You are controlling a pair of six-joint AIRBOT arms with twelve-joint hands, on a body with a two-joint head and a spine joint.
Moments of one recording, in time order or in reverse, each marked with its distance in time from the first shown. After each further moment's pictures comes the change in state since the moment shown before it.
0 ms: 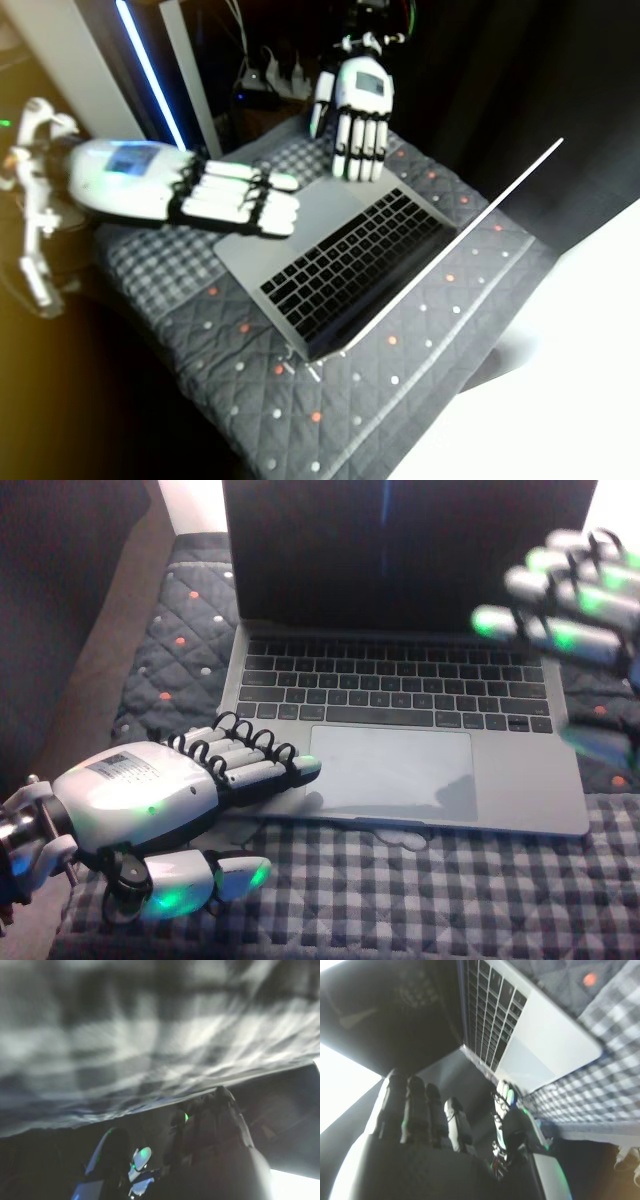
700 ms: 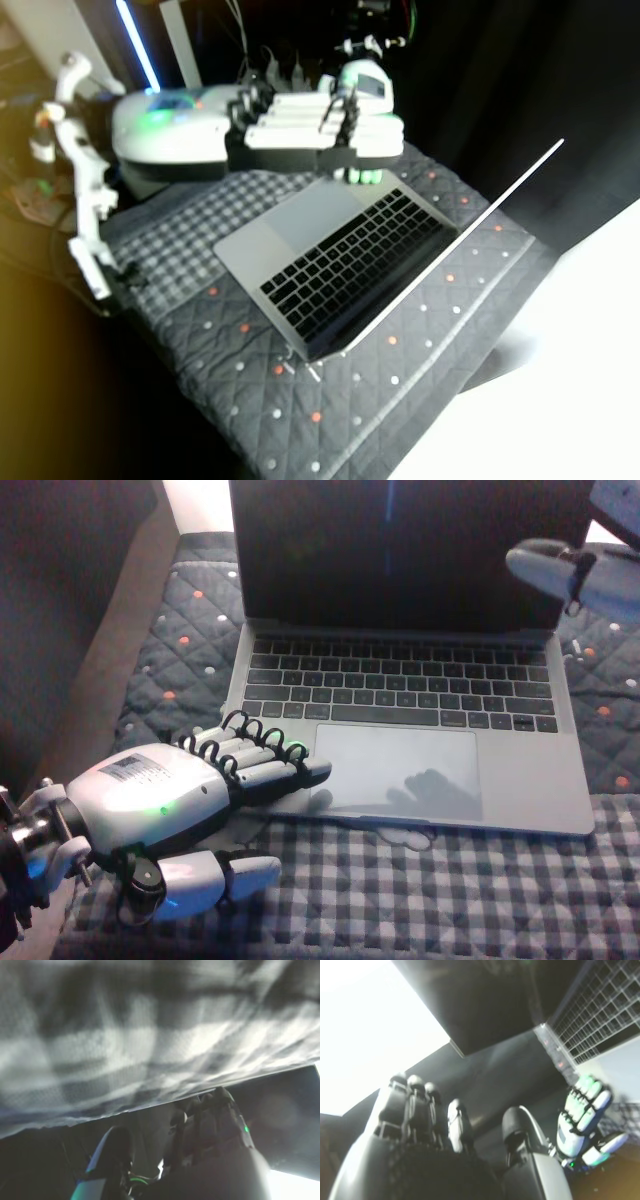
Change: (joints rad) left arm 0.003 -0.039 0.025 0.004 -0.016 -0.026; right arm 0.307 -0.113 0.142 0.056 -0.100 -0.072
